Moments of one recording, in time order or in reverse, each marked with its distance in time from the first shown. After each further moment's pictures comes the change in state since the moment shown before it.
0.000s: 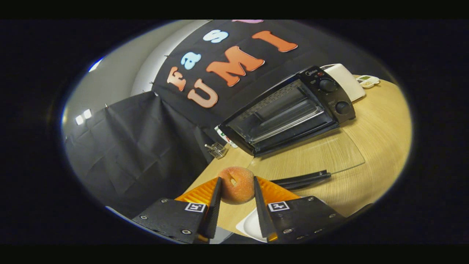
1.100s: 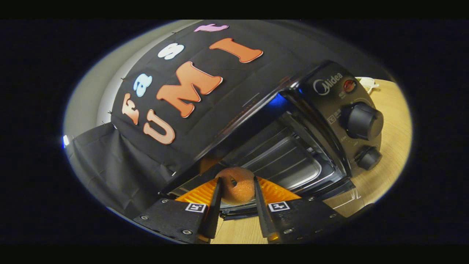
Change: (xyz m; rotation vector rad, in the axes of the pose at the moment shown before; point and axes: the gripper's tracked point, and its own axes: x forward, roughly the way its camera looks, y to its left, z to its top) arm 0.142 -0.098 0.129 0.099 -0.229 -0.259
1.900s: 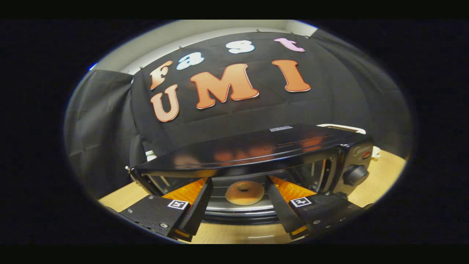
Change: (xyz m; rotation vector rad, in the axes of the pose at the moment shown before) arm -0.036 0.018 0.015 -0.610 -0.151 -0.074
